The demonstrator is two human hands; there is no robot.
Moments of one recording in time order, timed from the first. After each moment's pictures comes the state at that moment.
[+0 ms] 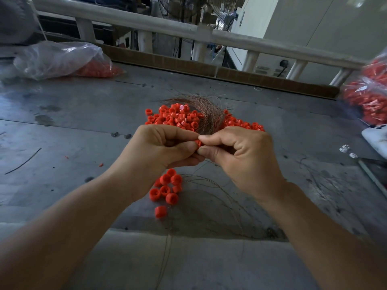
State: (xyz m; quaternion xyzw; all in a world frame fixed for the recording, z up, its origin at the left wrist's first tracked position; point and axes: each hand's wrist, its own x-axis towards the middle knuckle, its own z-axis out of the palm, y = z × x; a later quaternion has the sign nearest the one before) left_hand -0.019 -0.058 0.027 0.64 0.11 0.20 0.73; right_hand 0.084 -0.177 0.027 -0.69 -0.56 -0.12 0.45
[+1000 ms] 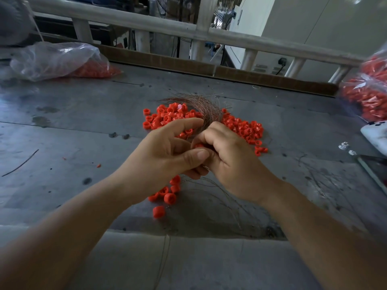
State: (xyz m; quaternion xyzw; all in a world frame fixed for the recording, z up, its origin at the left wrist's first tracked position) left_hand -0.021 -0.062 0.025 0.71 0.02 0.17 0.69; right_hand 0.080 -0.176 0.032 -0.73 -0.59 0.01 0.34
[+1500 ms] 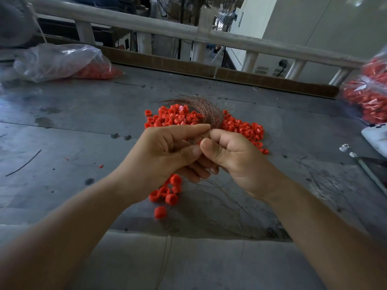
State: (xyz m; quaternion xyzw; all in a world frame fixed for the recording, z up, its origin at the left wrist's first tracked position) left_hand -0.022 -0.058 0.023 0.70 -0.02 0.18 0.69; right_hand 0.082 -0.177 0.036 -0.63 -0.50 0.27 0.52
